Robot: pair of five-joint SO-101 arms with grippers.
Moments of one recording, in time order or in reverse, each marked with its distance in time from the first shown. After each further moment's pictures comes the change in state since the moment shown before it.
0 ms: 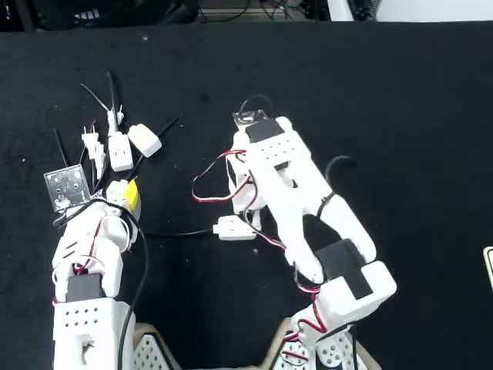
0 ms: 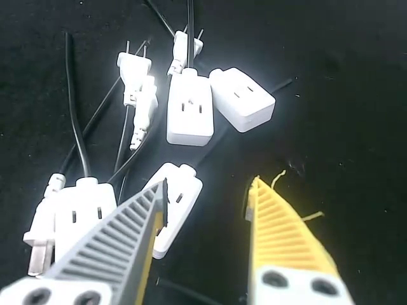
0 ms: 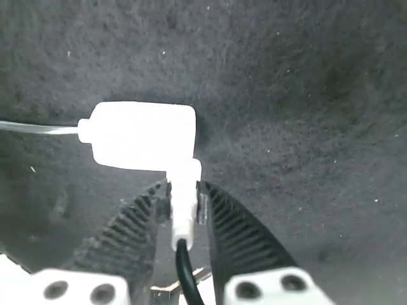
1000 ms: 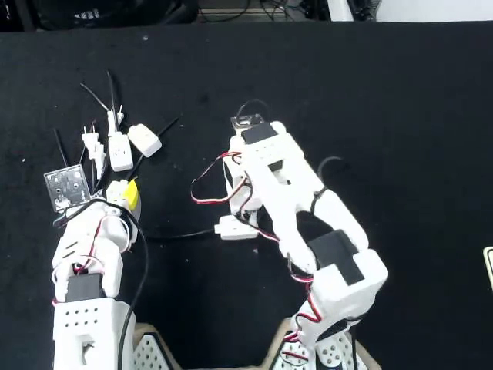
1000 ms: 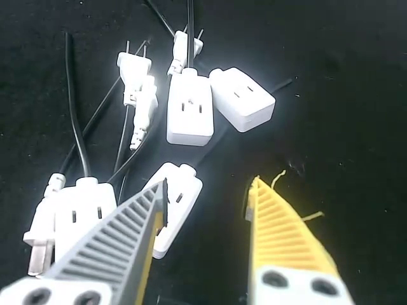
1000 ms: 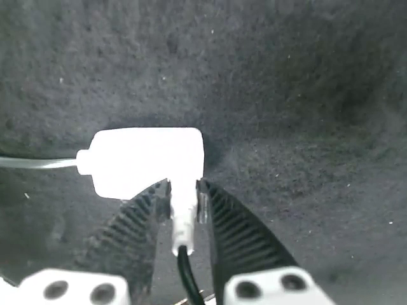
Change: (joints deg) left arm 0.0 0.0 0.0 0.0 0.0; right arm -0.1 5.5 0.9 -4.7 -0.5
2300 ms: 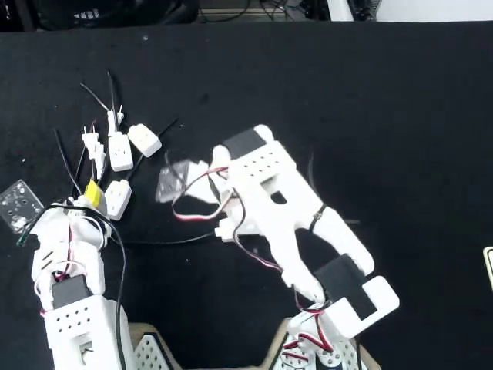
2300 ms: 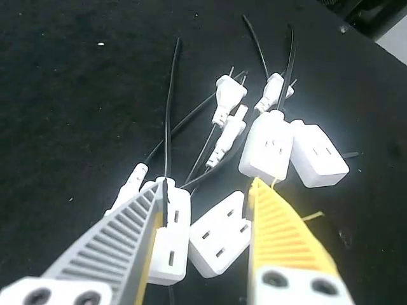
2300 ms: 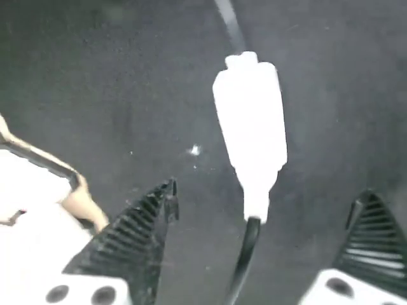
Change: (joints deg) left arm -13.3 0.0 0.0 0.0 11.3; right arm -7.6 -11.0 3.4 5.9 75.2
